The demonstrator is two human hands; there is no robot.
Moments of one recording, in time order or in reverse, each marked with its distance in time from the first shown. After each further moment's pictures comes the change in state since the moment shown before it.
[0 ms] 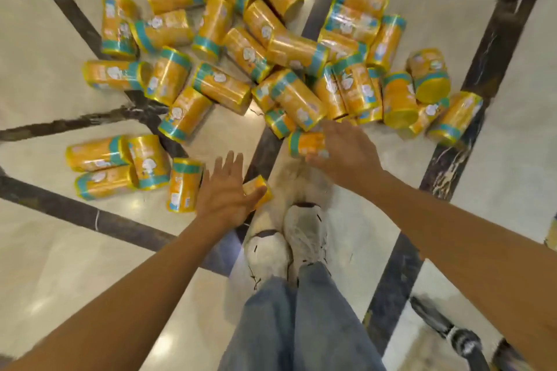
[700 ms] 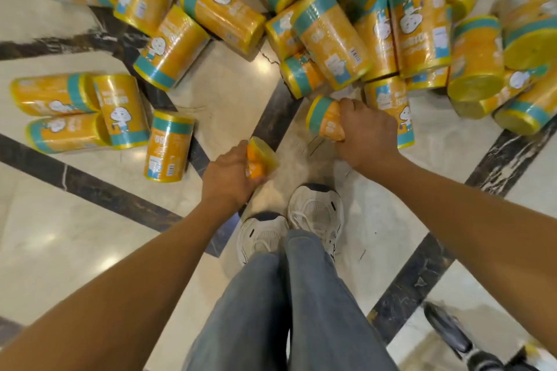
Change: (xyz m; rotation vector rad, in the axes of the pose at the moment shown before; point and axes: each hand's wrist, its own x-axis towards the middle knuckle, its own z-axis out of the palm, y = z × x) left_hand 0.059 -0.023 0.105 -0.172 0.071 -0.073; right_hand 0.082 0.027 0.113 -0.250 0.088 -0.062
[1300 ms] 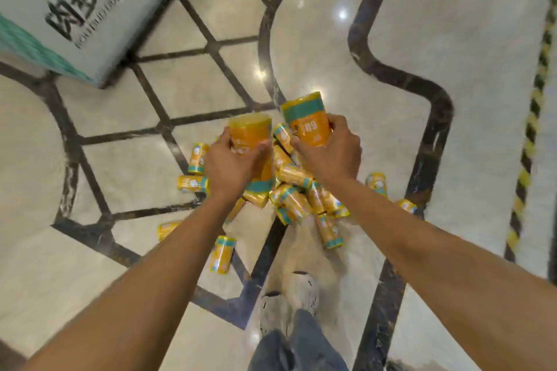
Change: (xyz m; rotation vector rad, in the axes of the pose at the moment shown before) left_hand -0.187 0.191 -0.444 -0.733 0.625 0.054; right_hand -0.169 -0.012 -0.481 0.981 0.510 0.310
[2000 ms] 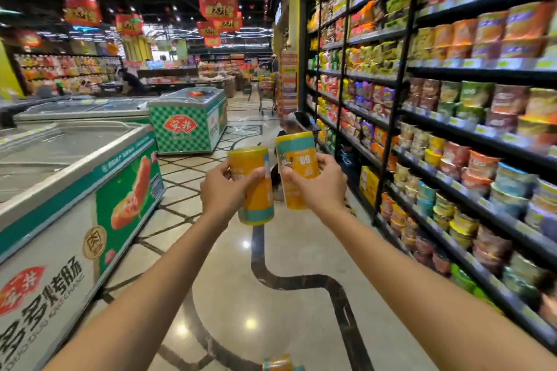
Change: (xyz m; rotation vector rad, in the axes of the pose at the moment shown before) left_hand -0.117 0.434 -0.194 -0.451 -0.266 0.749; right_hand -0.134 -0.239 -0.382 0.471 0.732 -0.327
